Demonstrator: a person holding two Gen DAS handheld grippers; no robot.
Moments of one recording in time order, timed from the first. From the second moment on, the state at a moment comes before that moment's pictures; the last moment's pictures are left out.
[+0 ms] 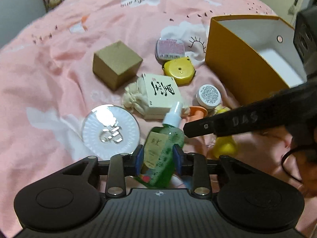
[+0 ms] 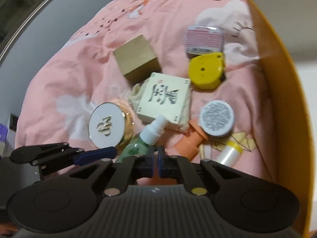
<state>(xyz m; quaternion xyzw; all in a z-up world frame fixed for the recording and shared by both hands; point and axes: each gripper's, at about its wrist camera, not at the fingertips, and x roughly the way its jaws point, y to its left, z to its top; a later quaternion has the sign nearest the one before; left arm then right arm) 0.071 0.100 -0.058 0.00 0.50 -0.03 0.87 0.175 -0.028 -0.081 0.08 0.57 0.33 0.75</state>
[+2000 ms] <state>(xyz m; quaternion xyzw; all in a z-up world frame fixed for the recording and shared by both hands) 0.051 0.072 -0.017 -0.01 0.37 0.03 0.93 0.151 -0.054 -0.032 0.06 0.49 0.33 0.81</state>
